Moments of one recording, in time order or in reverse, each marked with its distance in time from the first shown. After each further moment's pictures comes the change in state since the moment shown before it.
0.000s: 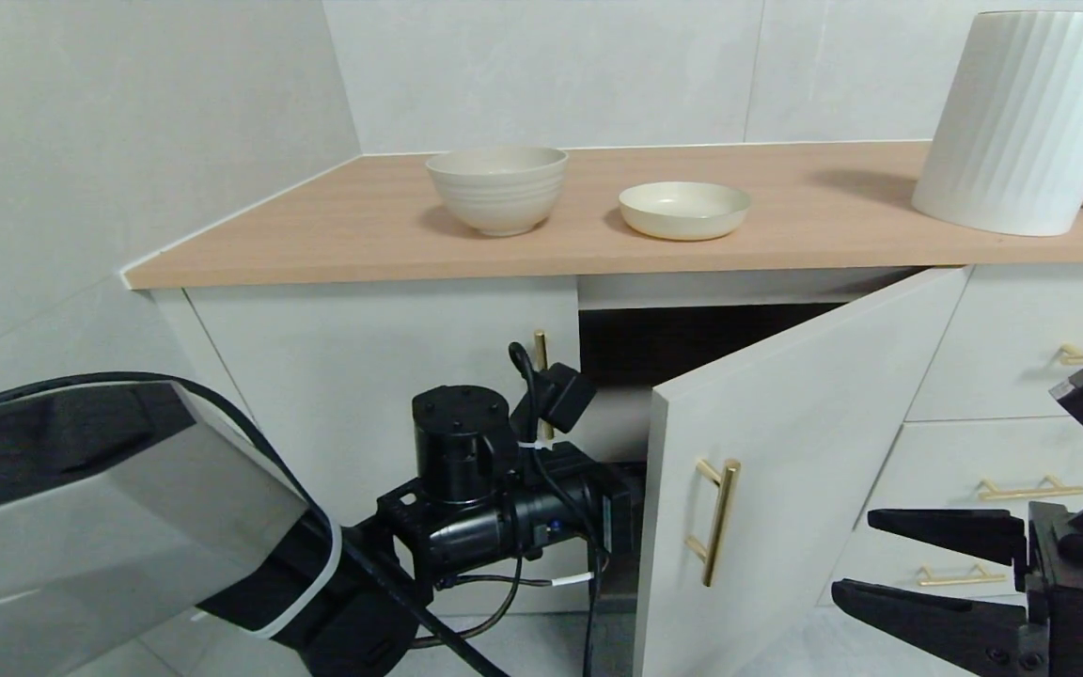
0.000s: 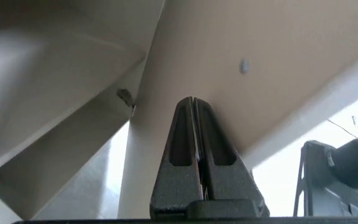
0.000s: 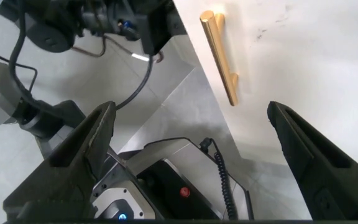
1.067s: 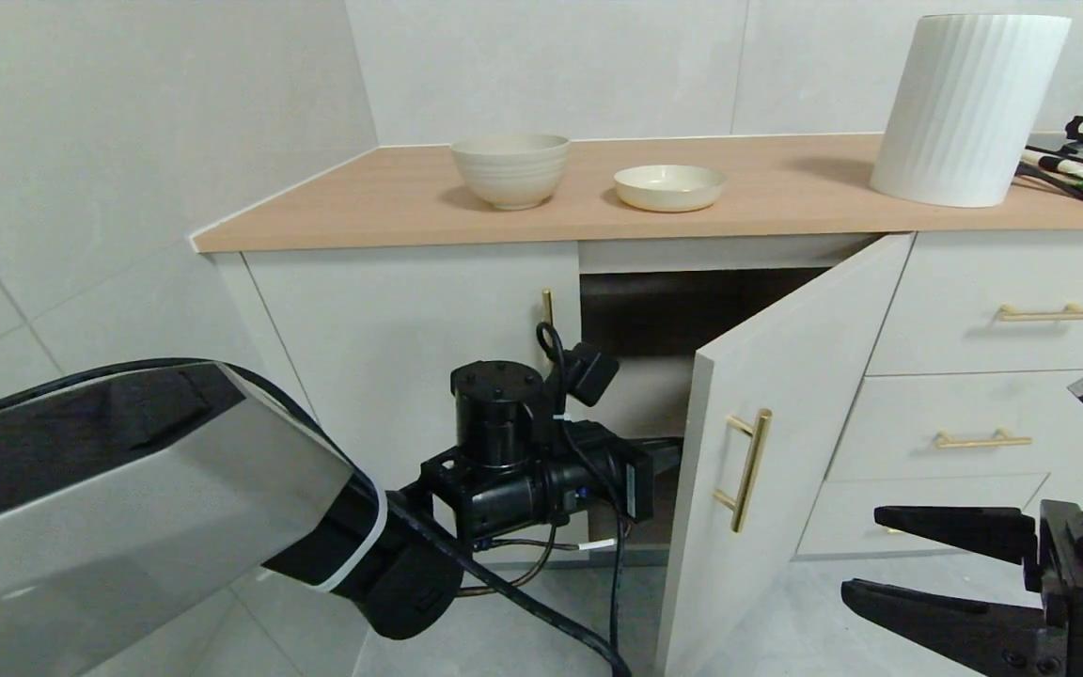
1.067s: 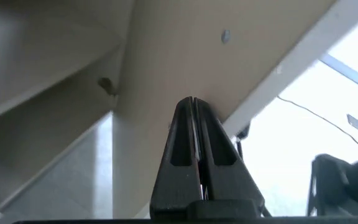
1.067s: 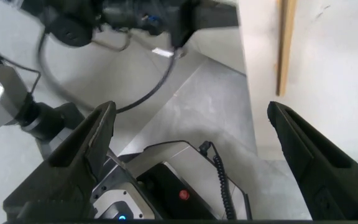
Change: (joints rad) left arm 0.001 0.065 -0.167 0.109 0.009 0.000; right arm 0.000 -0.019 0.000 0.000 0.001 -0.003
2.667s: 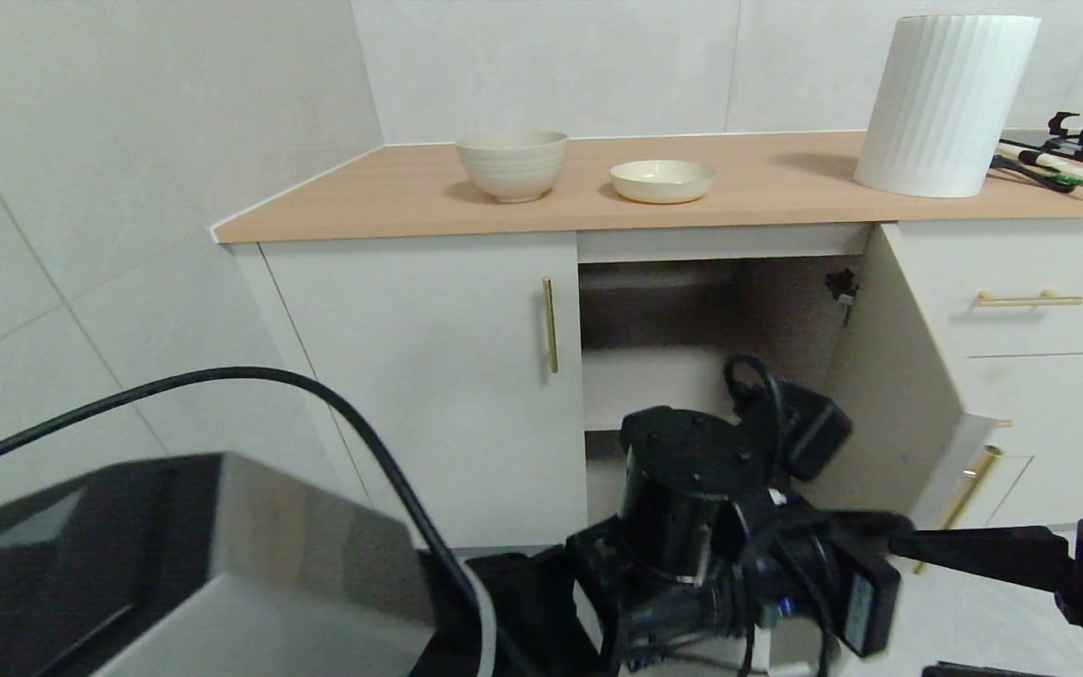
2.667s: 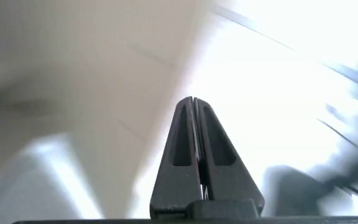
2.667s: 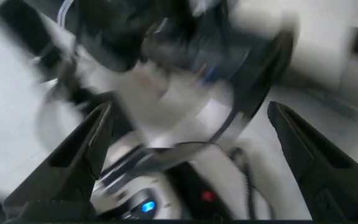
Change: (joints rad) left arm -0.341 -0.020 -0.147 0.112 0.168 -0.001; right arm 0.003 -0.100 0.014 0.000 0.217 0.000
